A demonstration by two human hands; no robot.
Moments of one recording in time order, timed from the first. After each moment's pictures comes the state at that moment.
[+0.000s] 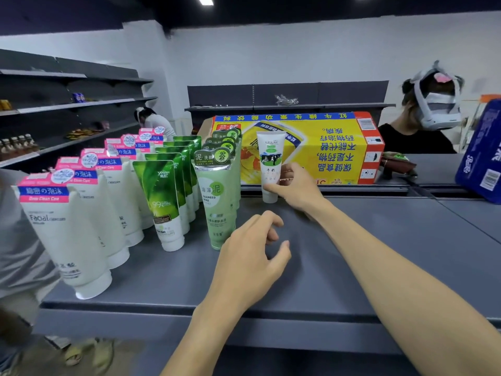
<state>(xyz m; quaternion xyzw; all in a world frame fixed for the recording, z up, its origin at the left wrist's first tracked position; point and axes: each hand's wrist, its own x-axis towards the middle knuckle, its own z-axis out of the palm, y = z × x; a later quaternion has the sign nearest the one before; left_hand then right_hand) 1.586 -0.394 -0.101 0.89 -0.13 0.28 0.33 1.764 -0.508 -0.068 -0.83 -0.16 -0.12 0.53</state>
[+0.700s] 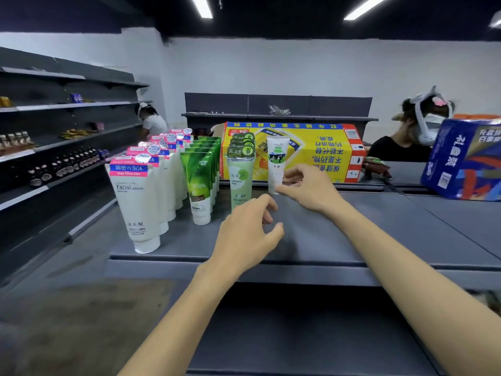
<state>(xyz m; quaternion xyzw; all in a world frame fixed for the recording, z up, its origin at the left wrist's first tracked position) 1.510 -0.367 -0.065 0.91 -0.12 0.24 0.32 1.623 -0.519 -0.028 -0.89 -0.17 -0.16 0.39</state>
